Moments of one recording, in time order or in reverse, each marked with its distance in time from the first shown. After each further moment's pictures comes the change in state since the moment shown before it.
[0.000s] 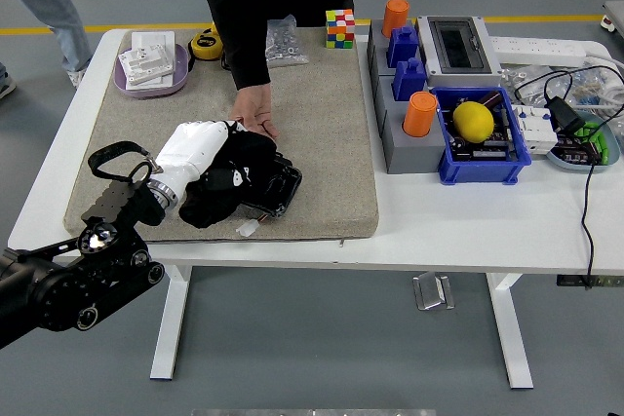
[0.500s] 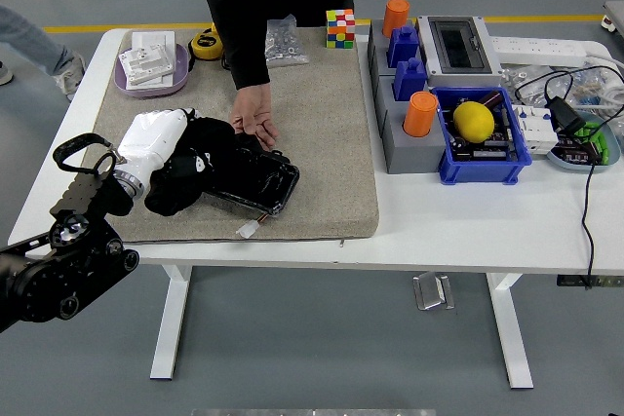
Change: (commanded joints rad) left arm 0.014 0.032 -0.085 0.065 0.031 0.015 0.002; right arm -0.001 0.000 0.003 -0.001 -0.001 0.001 -0.002
